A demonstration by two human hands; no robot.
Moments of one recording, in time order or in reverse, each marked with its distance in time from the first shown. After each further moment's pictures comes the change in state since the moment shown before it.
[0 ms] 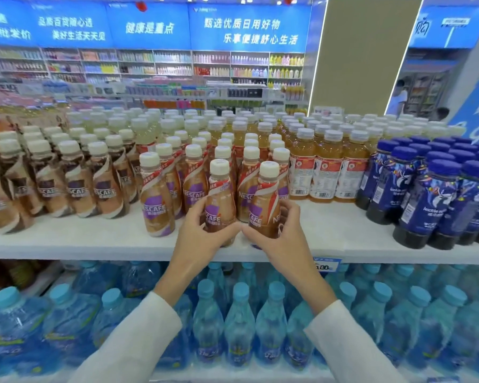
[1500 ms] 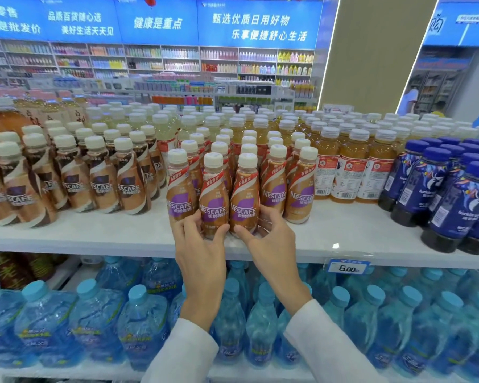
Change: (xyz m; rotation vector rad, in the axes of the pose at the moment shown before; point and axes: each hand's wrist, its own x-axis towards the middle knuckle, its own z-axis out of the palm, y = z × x) left_hand -0.030 -0.015 -0.009 0.266 0.567 0.084; right_hand -0.003 -0.003 0.079 -0.003 0.111 -0.120
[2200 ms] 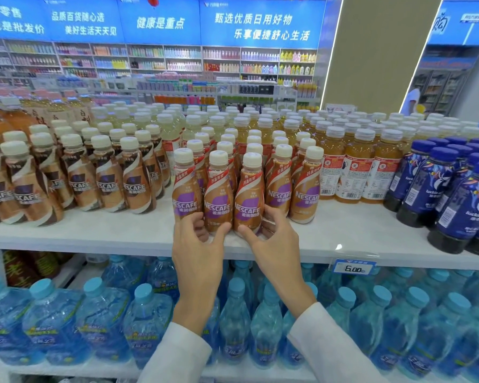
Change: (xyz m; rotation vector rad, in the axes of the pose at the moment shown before) left_hand 0.011 -0.009 -0.013 -0.053 -0.035 -0.030; right_hand -0.002 0.004 0.004 -0.033 0.026 -0.032
